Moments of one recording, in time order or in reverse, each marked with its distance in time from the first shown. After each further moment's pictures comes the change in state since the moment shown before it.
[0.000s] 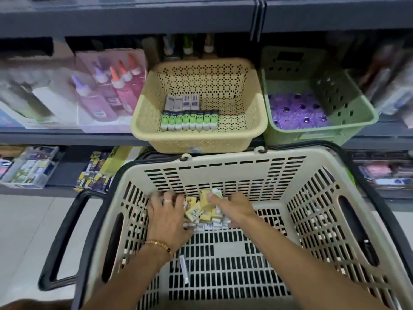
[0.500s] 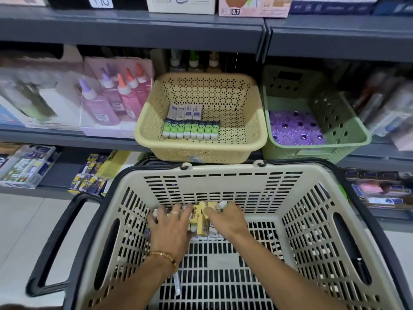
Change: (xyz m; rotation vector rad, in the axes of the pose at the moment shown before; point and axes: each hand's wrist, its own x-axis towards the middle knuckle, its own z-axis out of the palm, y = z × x) left_hand -0.003 0.022 0.004 -0.047 -0.052 -0.009; right_hand 0.000 0.001 0.012 -0.171 0.085 -0.066
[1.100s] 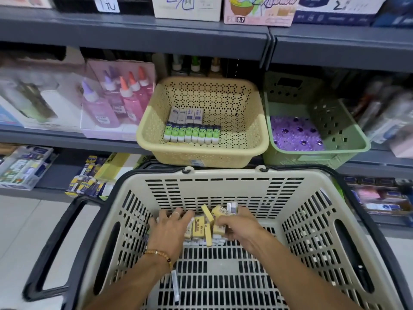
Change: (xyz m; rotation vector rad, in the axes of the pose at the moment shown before) left_hand 0.007 -0.009 -0.001 -0.058 -0.059 0.053; right_hand 0.000 0.005 -0.028 0.499 -0.207 0.185
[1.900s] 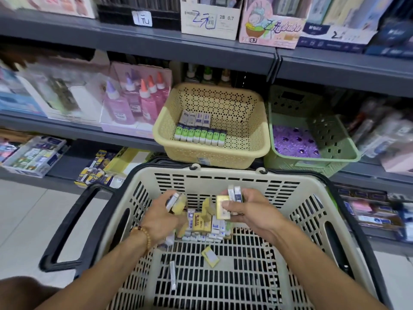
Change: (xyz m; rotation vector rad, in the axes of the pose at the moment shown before) left_hand -0.020 -0.015 -0.075 -1.146 -0.102 -0.324; right_hand -0.058 -0.045 -0.023 -0.040 -0.264 -0.288
